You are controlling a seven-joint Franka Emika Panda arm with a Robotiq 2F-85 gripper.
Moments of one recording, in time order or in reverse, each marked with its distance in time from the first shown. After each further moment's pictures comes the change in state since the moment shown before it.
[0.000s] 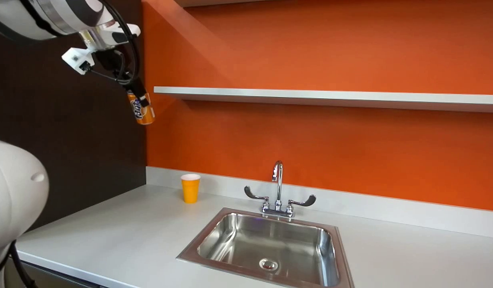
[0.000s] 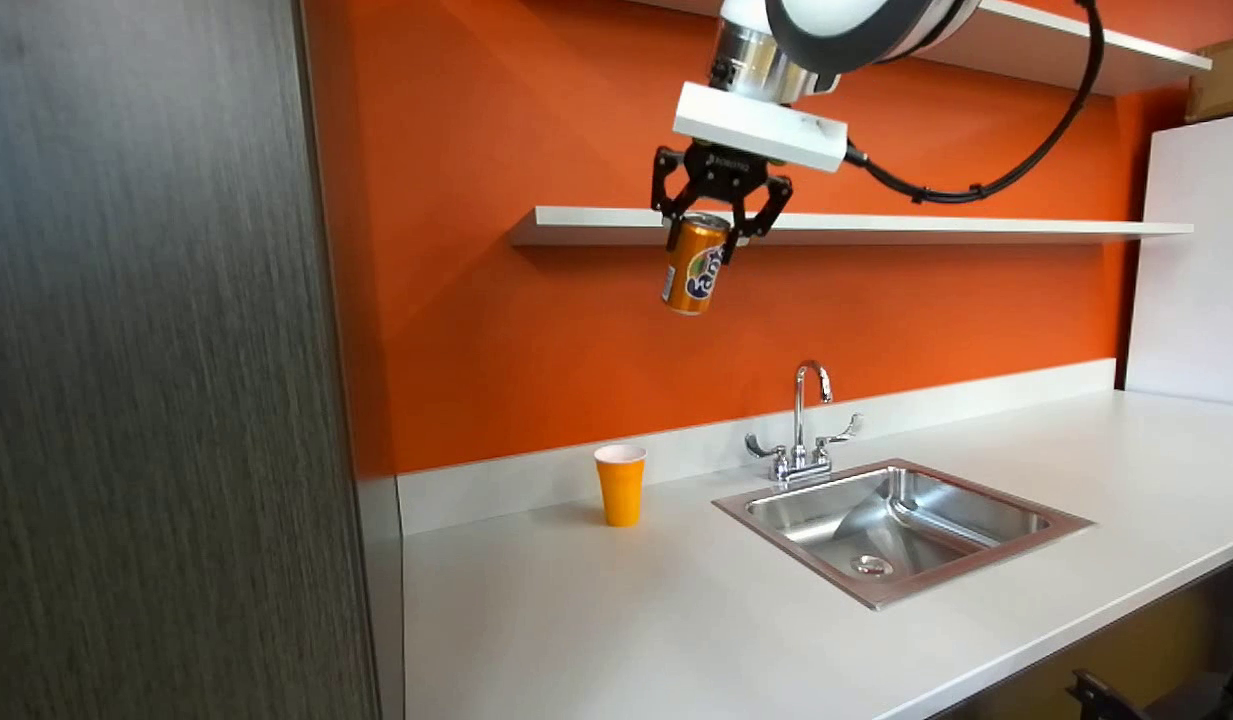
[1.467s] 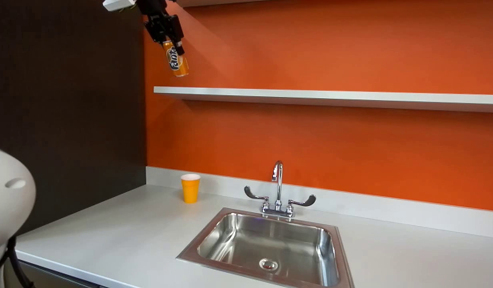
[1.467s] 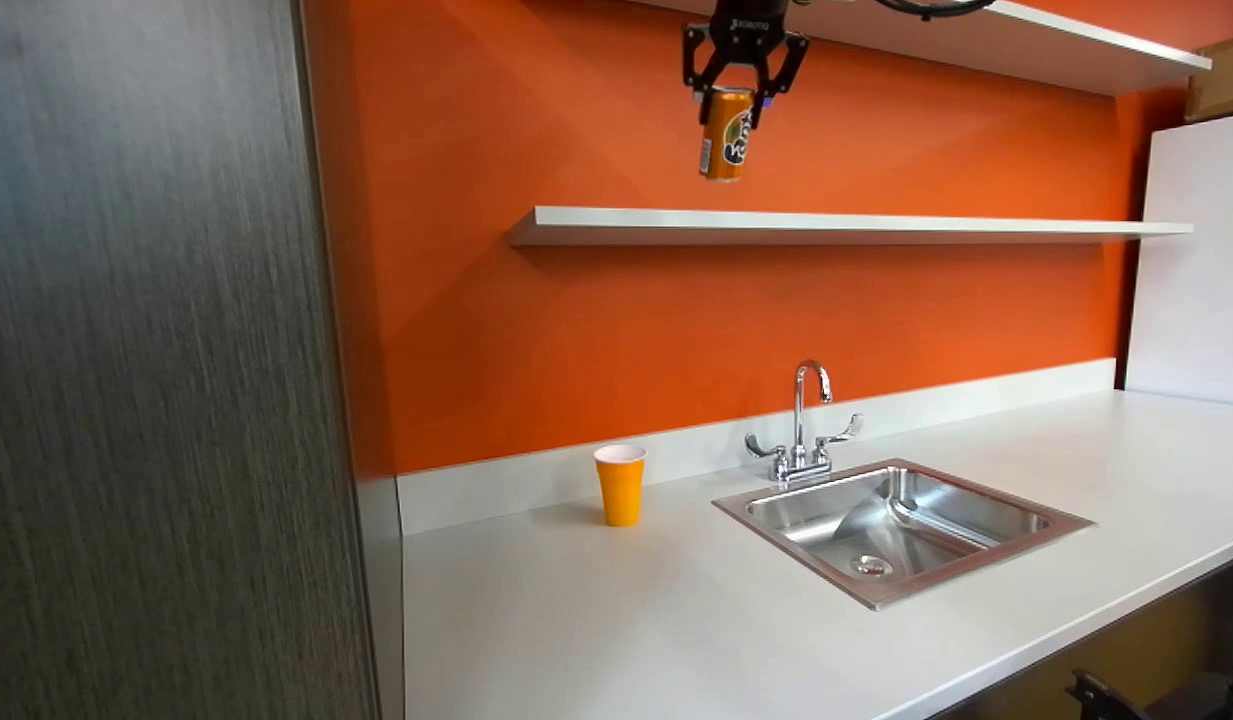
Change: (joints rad) arm -0.151 0.198 -0.038 0.553 -0.020 -0.371 -0.351
